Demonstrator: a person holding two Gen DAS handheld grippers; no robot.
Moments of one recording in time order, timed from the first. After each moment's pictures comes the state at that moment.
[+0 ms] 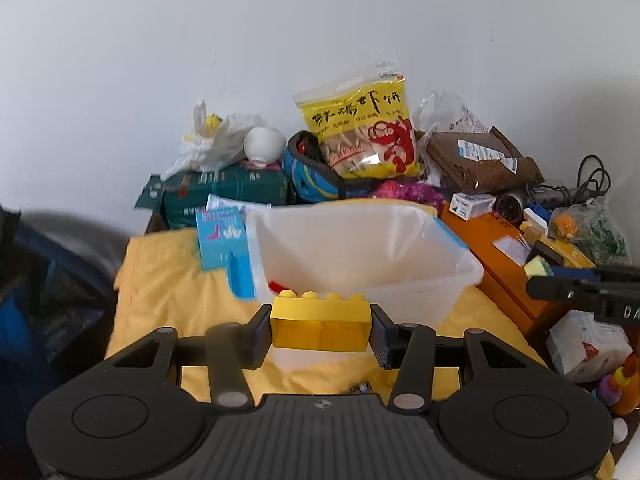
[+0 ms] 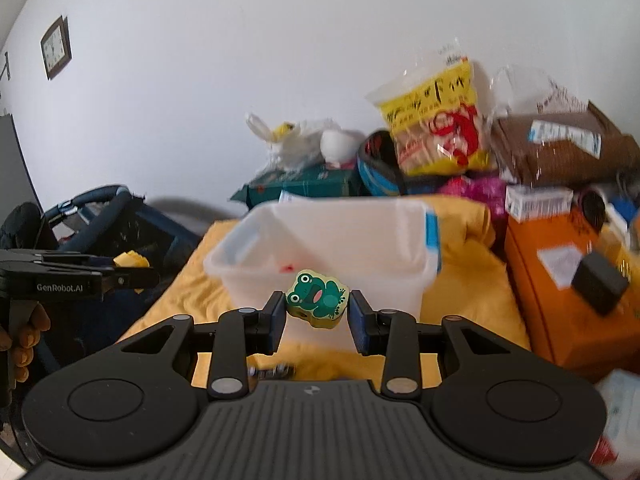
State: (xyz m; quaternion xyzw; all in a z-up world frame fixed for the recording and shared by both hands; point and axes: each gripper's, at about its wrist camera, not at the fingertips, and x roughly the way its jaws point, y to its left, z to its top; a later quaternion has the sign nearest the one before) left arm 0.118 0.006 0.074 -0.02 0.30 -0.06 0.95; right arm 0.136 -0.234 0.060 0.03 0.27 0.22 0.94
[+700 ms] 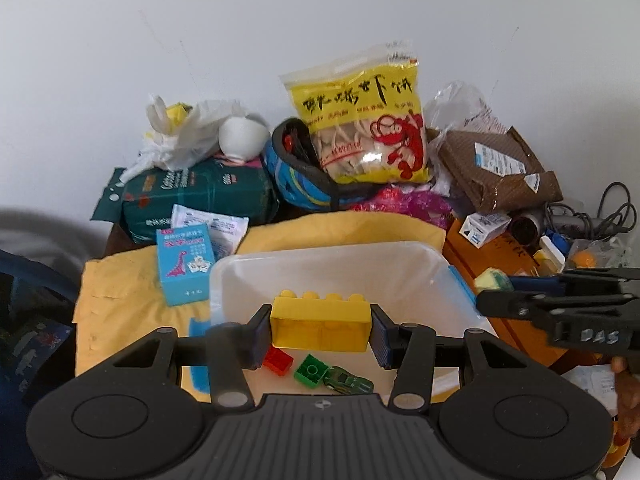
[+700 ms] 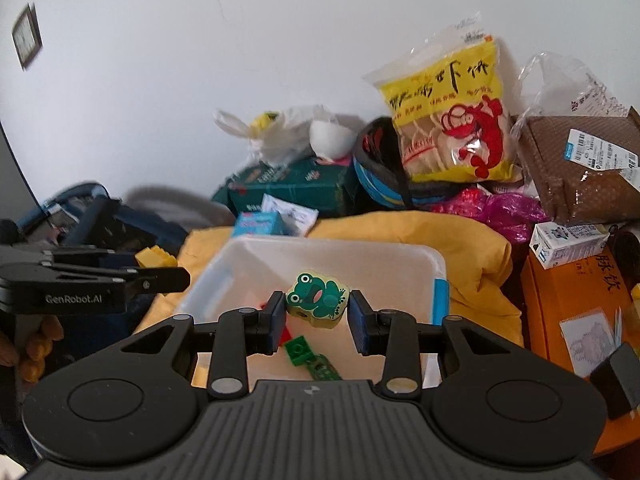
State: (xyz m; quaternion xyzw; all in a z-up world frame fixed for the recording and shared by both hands) left arm 0.250 -0.004 0.091 -0.05 0.37 -0.09 0.92; right arm 0.267 -0.215 0.077 0.01 0.35 0.22 0.91
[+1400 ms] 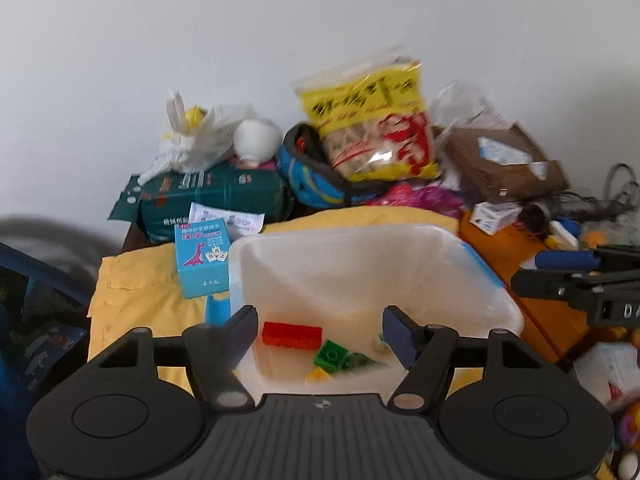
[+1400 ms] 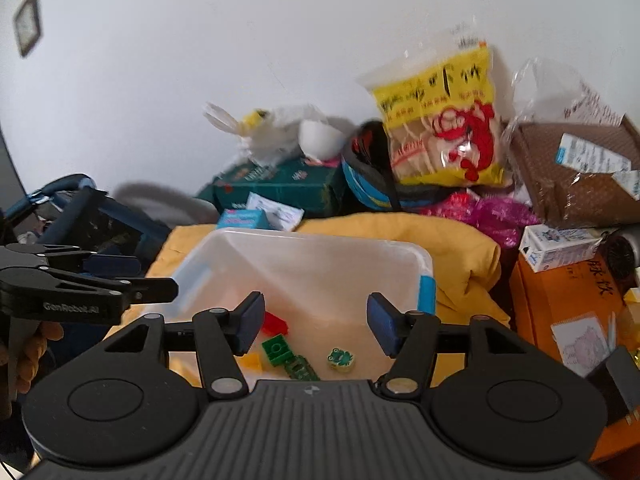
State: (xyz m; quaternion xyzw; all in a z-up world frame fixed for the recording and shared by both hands) left arm 0.190 0.004 0.062 -0.02 0.31 -0.07 0.95; right arm 0.227 -0.229 0.061 -0.01 0.30 0.21 0.93
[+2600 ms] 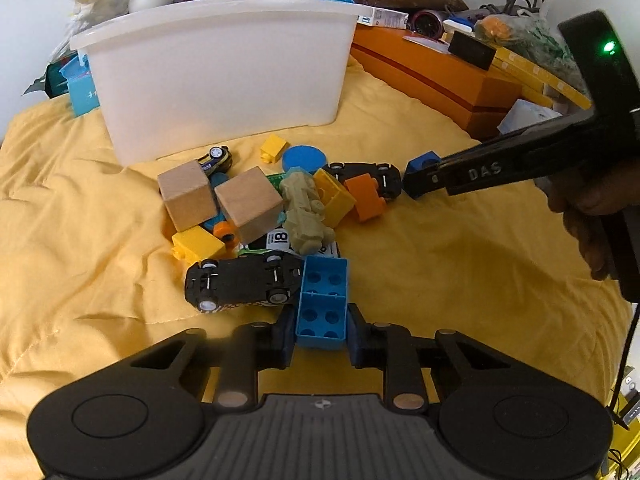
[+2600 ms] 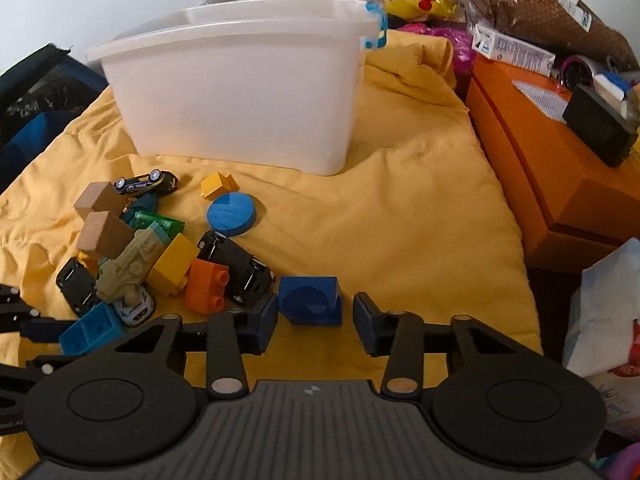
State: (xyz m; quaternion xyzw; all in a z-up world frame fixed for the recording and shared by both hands) left arm 0.062 -0.080 -0.098 0.03 0.43 -0.17 0.89; right arm 0.144 -0.252 -0.099 -0.06 0.43 0.15 0.89
